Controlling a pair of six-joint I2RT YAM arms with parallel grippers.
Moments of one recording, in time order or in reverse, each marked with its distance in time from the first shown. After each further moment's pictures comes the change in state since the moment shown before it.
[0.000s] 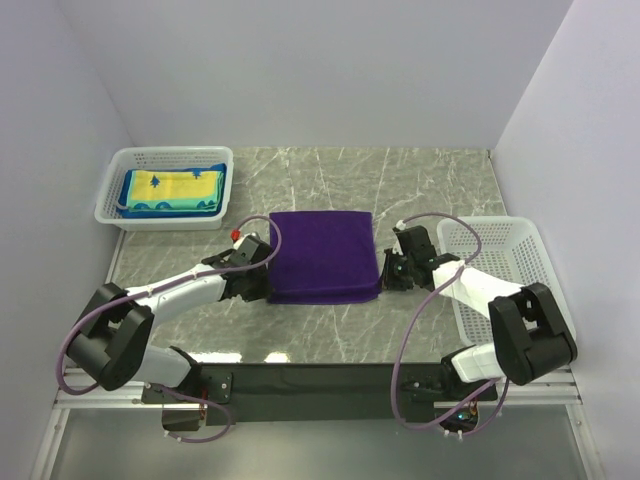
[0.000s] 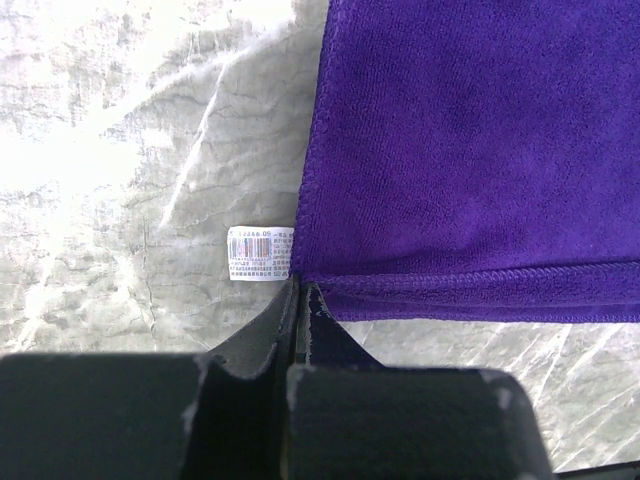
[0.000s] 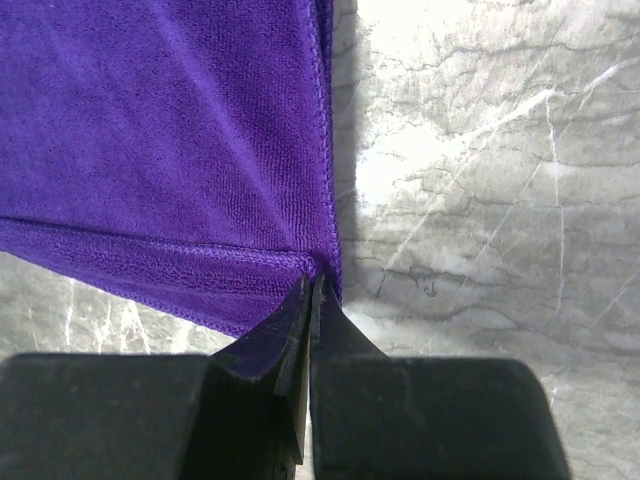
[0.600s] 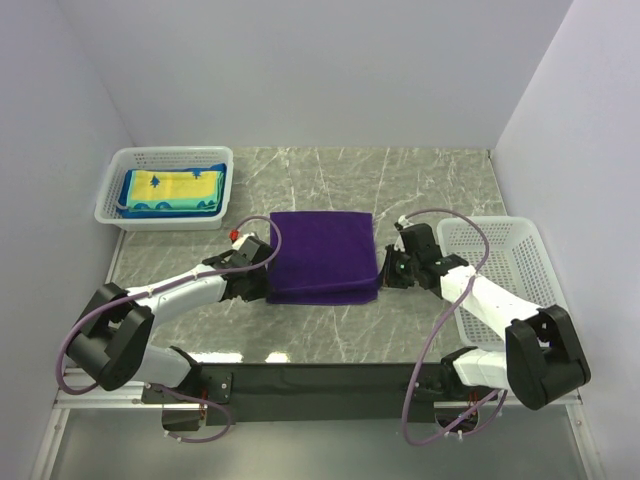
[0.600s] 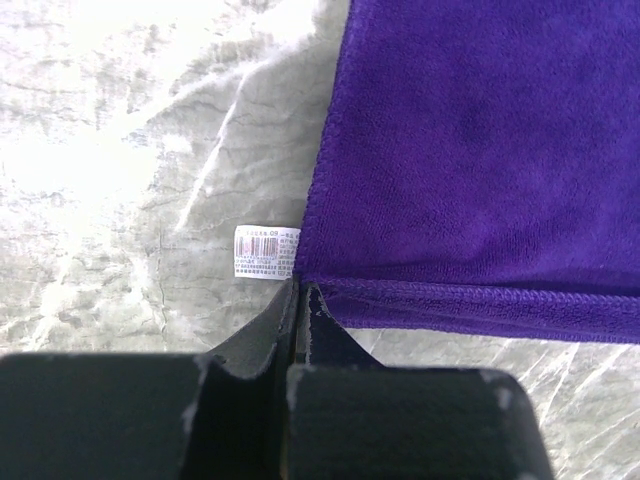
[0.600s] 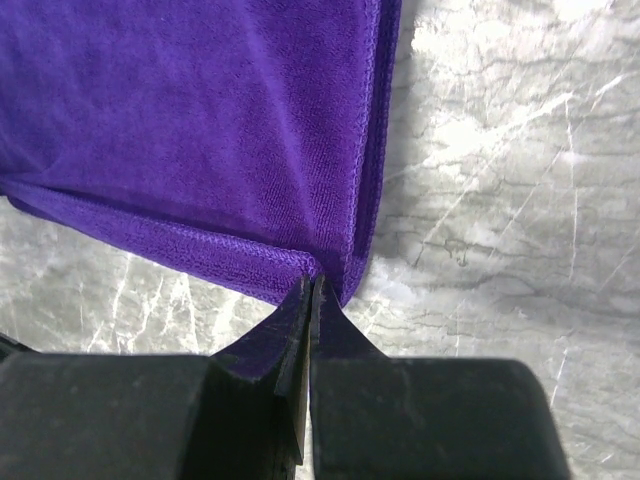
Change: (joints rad) left arm -0.013 0.001 0.000 -0.005 -0.045 -0.014; right arm 0.022 -0.135 0.022 -0.072 -0.002 0.001
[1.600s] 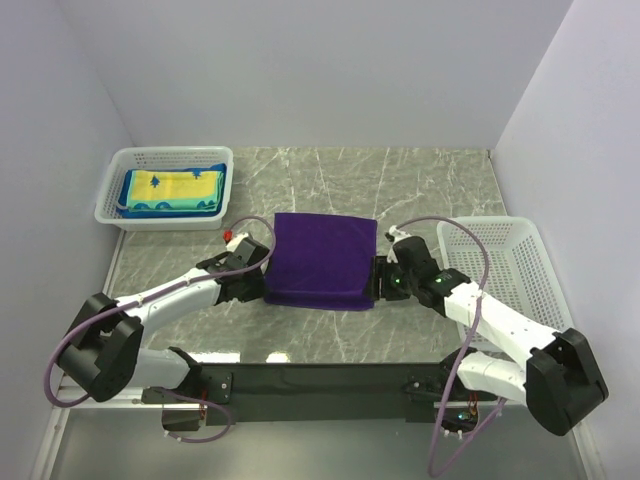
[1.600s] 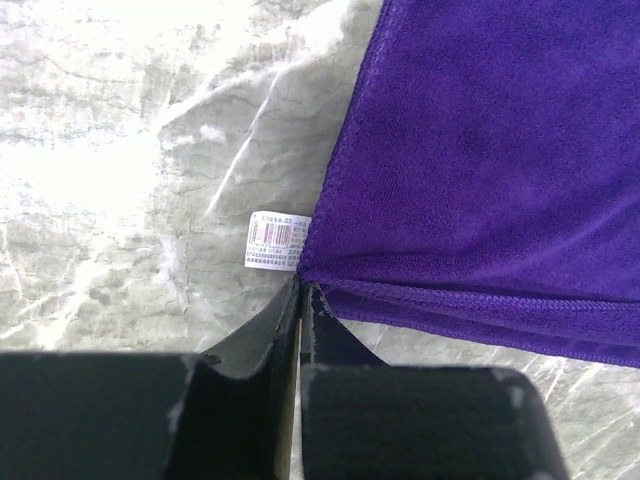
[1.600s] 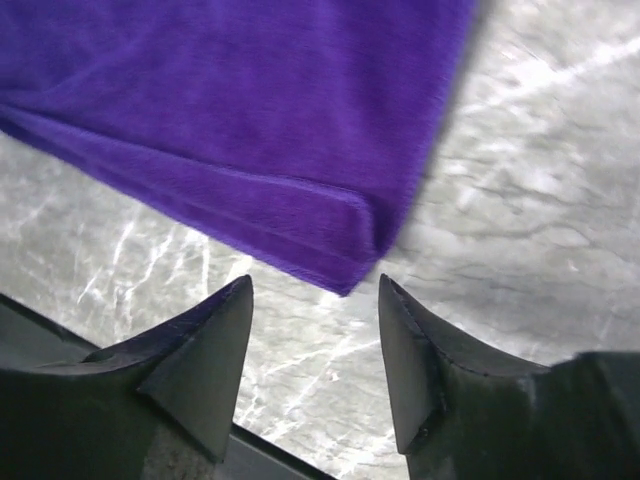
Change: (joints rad) left arm -0.002 -0.067 -0.016 -0.033 -0.037 -0.034; right arm 0.134 -0.145 -0.072 -0.030 0.050 0.013
